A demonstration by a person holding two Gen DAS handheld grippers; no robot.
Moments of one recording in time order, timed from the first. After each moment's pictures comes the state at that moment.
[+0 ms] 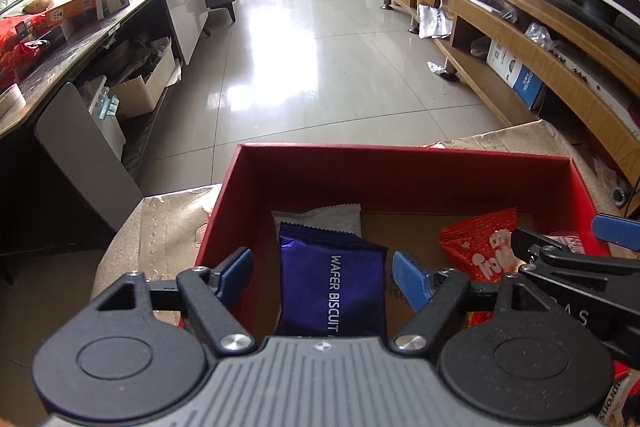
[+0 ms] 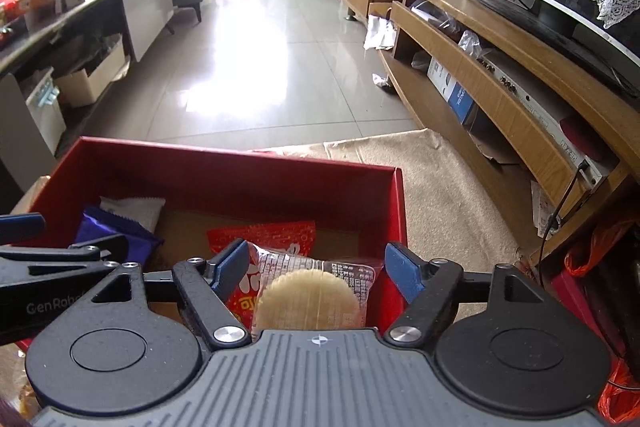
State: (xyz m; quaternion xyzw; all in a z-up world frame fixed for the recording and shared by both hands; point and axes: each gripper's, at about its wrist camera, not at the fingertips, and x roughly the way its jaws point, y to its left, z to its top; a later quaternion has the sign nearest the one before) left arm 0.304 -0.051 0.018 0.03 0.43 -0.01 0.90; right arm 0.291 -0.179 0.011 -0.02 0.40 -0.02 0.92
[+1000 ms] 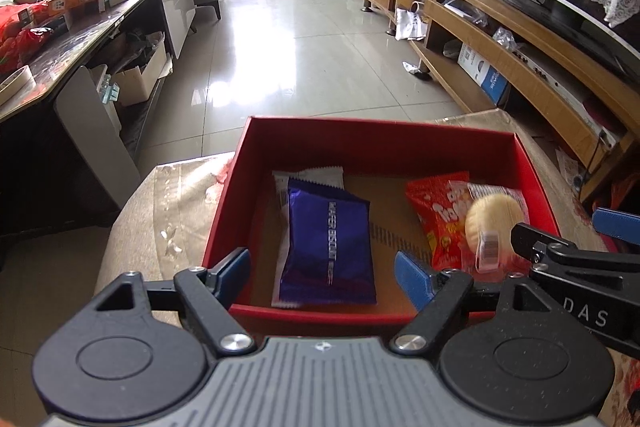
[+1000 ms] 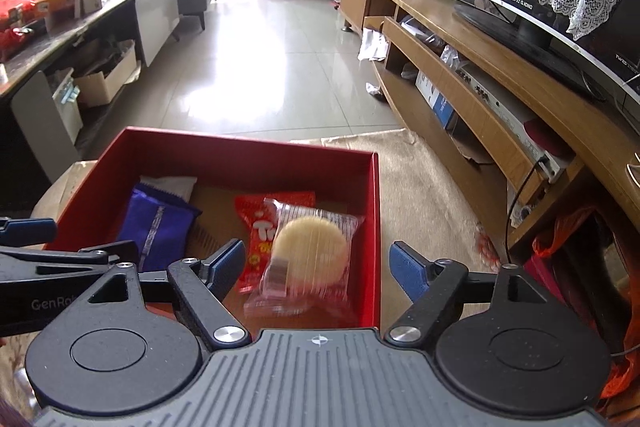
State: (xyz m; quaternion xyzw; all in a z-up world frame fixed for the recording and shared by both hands) left arm 0.238 -0.032 0.043 0.01 0.43 -0.04 0.90; right arm 0.228 -0.170 0.041 -0.03 0.39 -0.03 0.92
